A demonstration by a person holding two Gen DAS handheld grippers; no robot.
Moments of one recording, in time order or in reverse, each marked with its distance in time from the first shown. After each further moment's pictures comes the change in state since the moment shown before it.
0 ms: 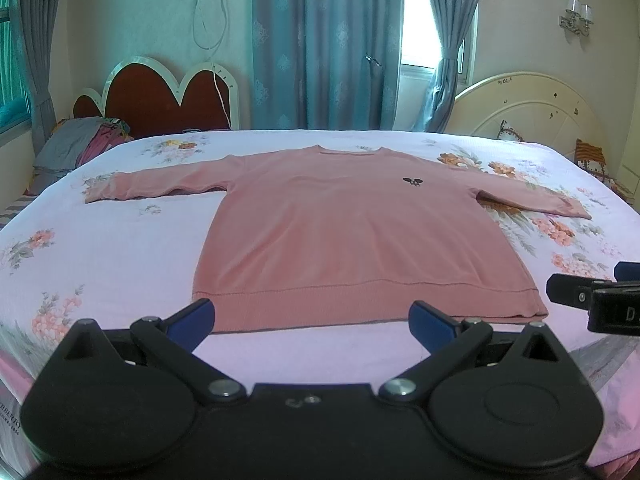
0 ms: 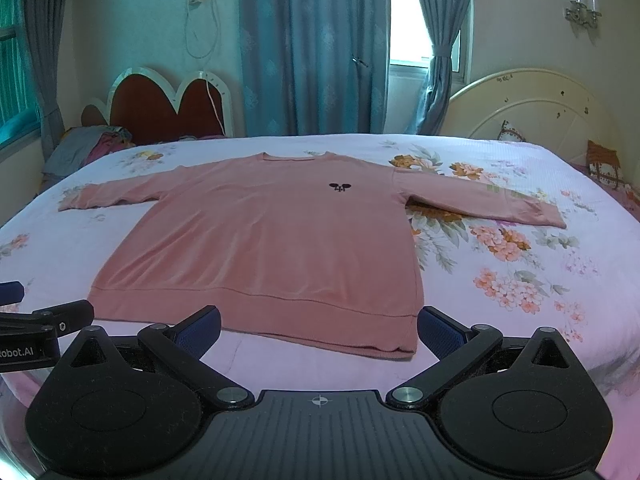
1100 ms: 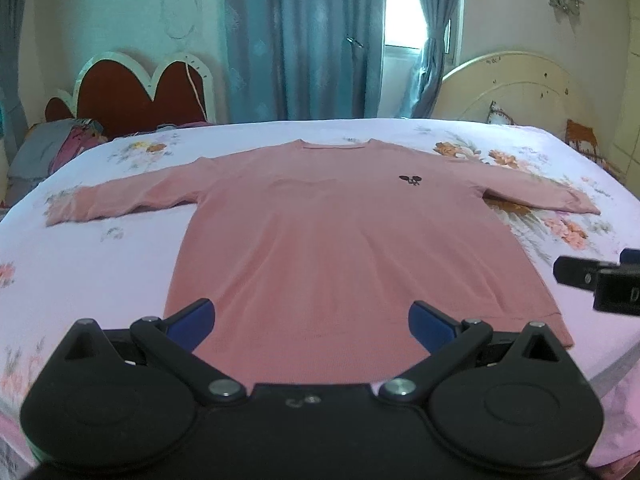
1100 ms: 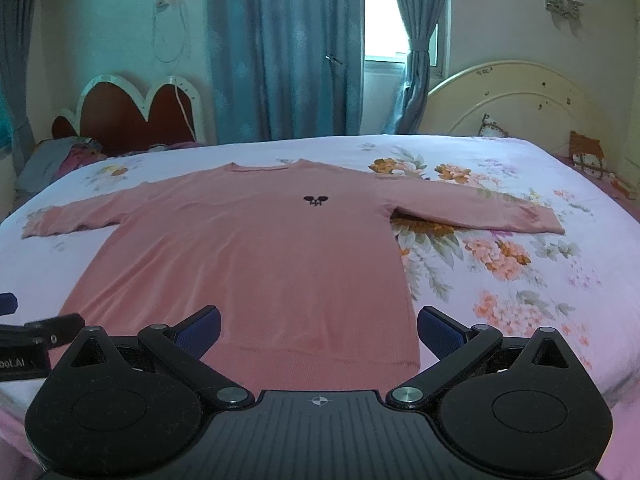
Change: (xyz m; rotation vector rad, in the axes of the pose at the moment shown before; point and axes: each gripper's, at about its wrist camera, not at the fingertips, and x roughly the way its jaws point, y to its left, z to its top) left arm 0.080 0.000 0.047 0.059 0.052 -0.050; right arm 0.072 -0.012 0.046 0.051 -0.004 -0.076
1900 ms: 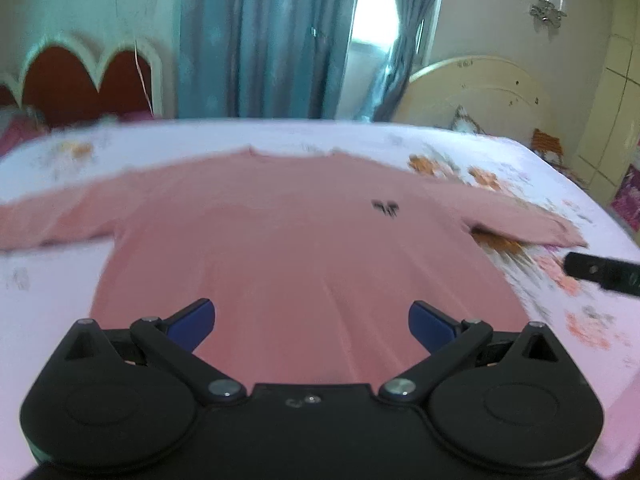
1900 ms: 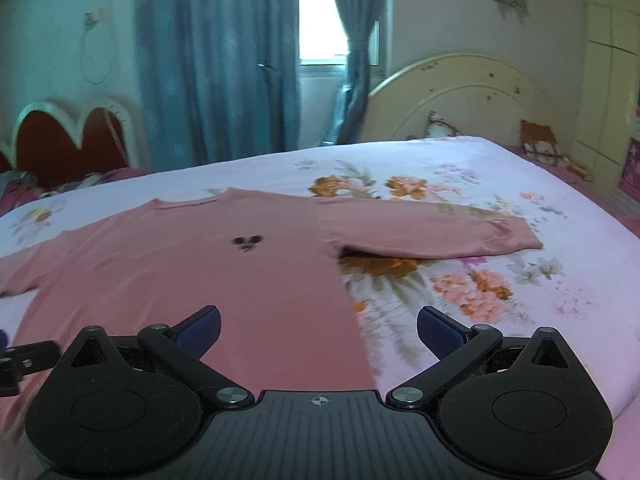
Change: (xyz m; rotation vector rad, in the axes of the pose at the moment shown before) left arm 0.104 0.003 0.060 -0.010 -0.009 -0.147; right arm 0.092 -0.055 0.059 0.126 -0.024 -0.160
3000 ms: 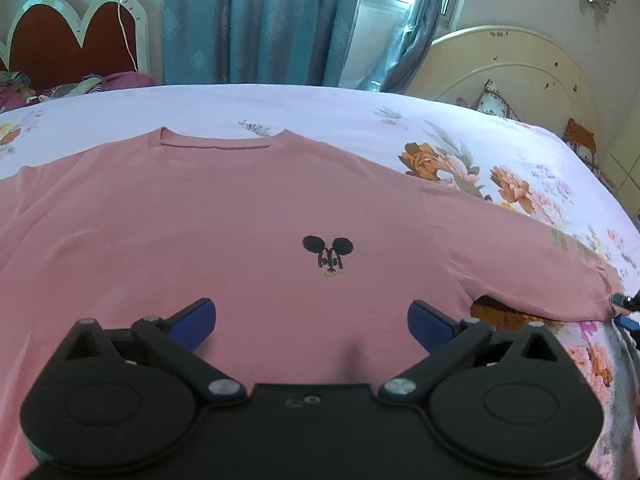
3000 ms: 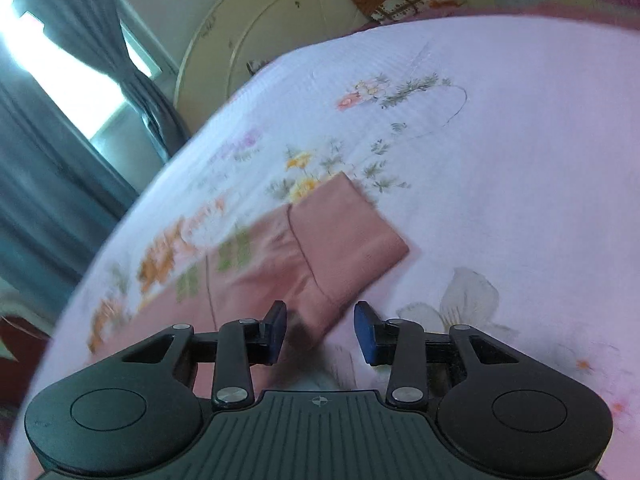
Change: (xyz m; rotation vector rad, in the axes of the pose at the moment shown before) left arm 0.182 -0.111 0.084 -0.093 0.182 0.028; right arm 0.238 -0.363 0.039 0.715 0.062 -0.009
